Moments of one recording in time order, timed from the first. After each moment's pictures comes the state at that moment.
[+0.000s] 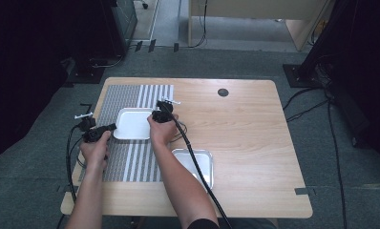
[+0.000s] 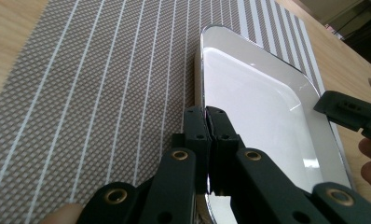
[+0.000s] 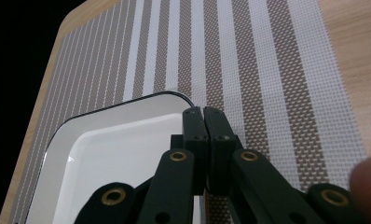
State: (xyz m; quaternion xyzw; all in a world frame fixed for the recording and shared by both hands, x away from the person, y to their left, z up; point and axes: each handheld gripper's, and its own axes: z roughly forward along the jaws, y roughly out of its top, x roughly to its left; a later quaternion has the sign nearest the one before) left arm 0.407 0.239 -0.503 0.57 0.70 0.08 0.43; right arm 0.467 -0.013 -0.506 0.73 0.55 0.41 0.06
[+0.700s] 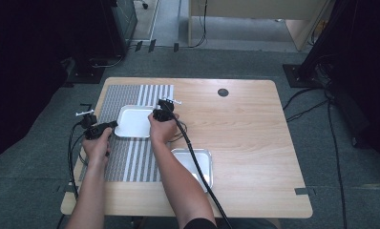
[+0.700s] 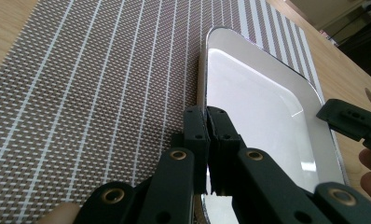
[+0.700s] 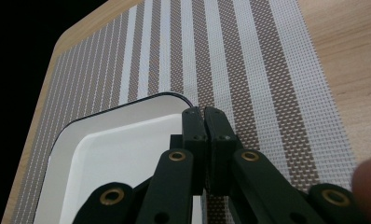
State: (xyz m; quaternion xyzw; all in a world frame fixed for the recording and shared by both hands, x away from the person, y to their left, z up) left arm 0.420 0.240 -0.508 0.56 0.70 0.07 0.43; right arm 0.472 -0.015 -0.507 0.74 0.53 0.41 0.07
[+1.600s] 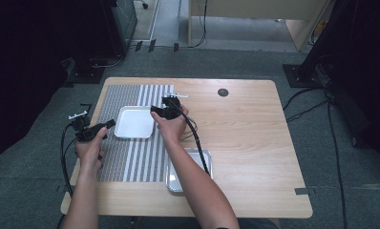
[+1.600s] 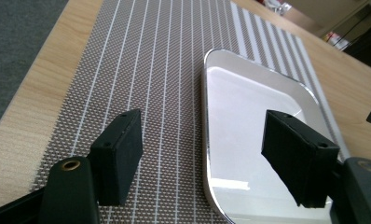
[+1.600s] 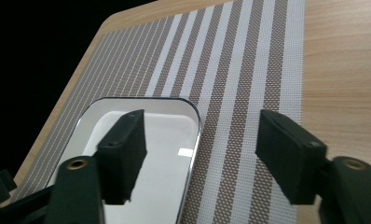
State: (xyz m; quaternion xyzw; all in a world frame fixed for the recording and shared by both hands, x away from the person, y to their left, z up) left arm 0.396 0.250 -0.486 0.57 0.68 0.14 0.43; right arm 0.460 -0.049 -0.476 0.63 0.63 0.45 0.08
